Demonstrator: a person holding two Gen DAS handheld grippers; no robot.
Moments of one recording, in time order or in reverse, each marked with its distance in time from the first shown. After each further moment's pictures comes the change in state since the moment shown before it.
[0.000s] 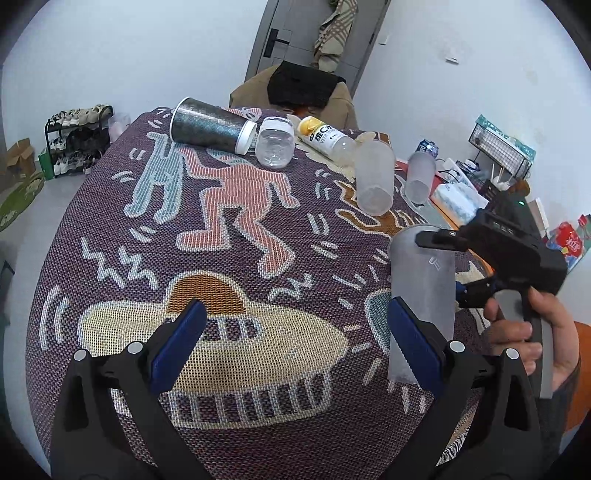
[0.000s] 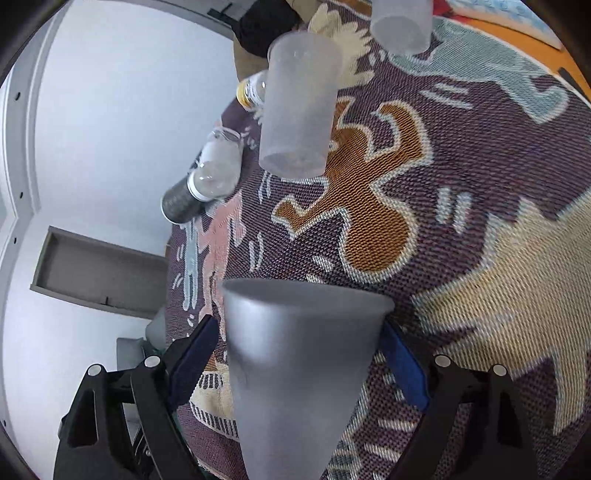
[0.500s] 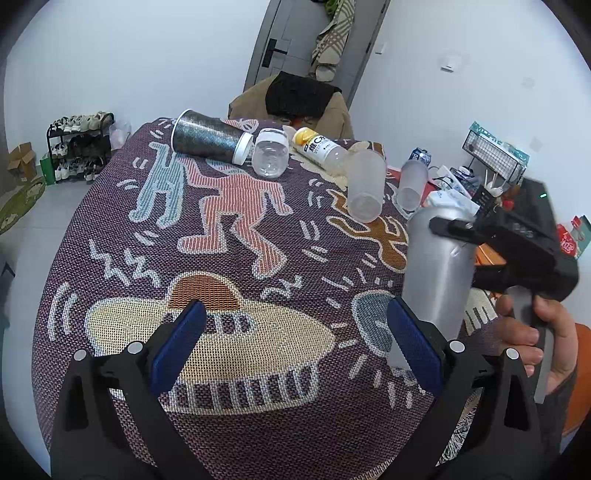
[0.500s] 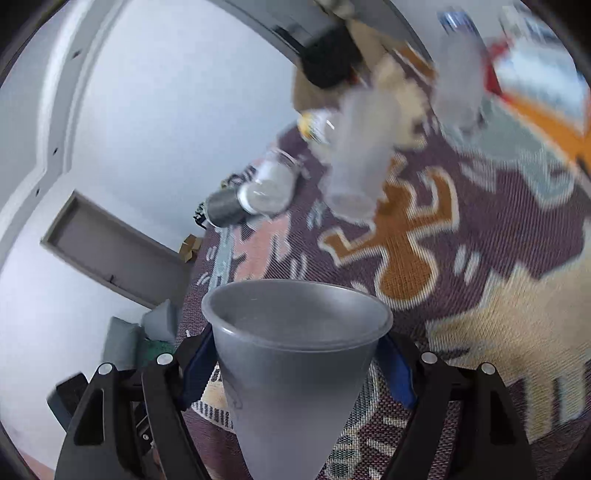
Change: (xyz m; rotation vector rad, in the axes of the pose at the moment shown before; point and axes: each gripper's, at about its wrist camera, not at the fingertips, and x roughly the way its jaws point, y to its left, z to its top) left arm -0.022 -0.009 -0.005 0.006 -0.044 -0.004; right arm -0.052 0.041 -0.021 -0.274 -0.165 0.048
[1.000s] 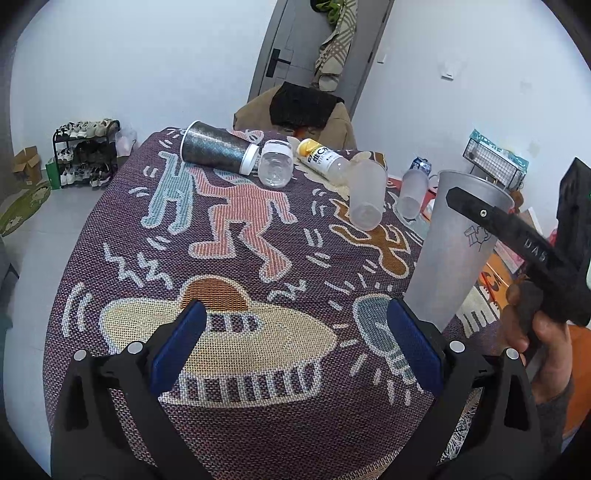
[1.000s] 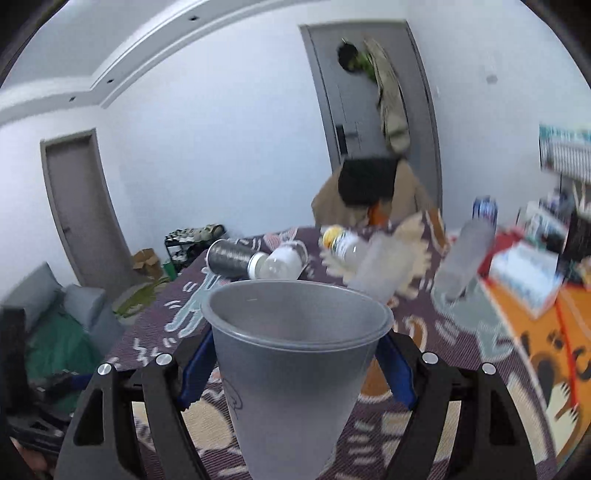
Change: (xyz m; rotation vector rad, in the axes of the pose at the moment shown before) left arm -0.015 0.003 -0.003 -0.007 -0.037 0.017; right arm -0.037 0.076 -0.025 -0.498 -0.374 -0.237
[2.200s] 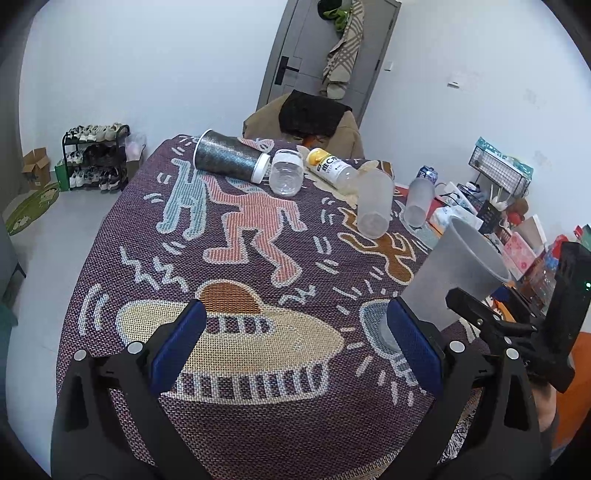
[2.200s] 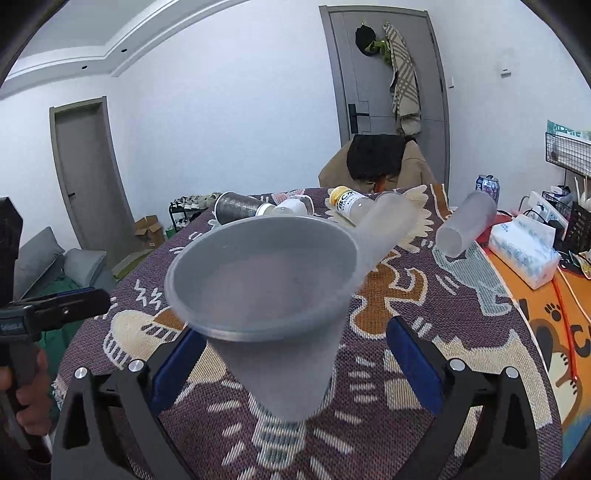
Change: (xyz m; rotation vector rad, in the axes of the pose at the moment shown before) left arm -0.015 0.001 0.000 -0.001 -0.029 0.030; right arm -0.023 0.006 -0.052 -0.048 0.105 0.028
